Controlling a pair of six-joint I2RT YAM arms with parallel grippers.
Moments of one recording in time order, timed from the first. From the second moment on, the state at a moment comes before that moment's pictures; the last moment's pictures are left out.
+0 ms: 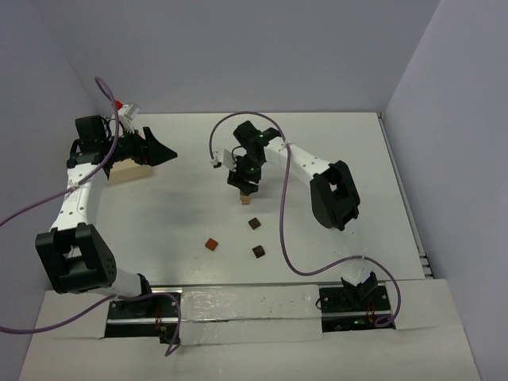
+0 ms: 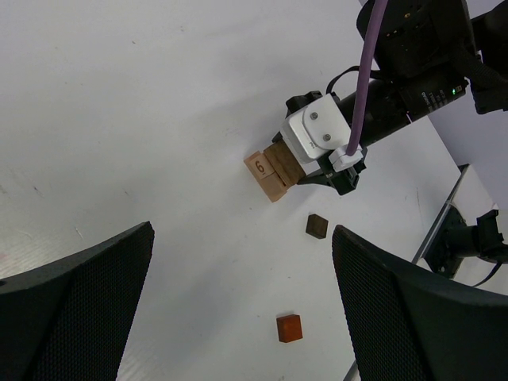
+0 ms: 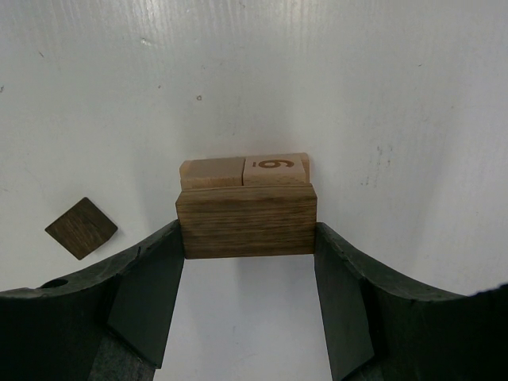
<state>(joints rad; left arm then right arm) 0.17 1.45 1.23 -0.41 1.01 0.00 0.63 2.19 1.91 -0.95 -0.34 -0.82</state>
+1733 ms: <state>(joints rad) 0.16 1.46 1.23 -0.41 1.01 0.00 0.63 2.20 1.90 -0.95 -0.34 -0.82</state>
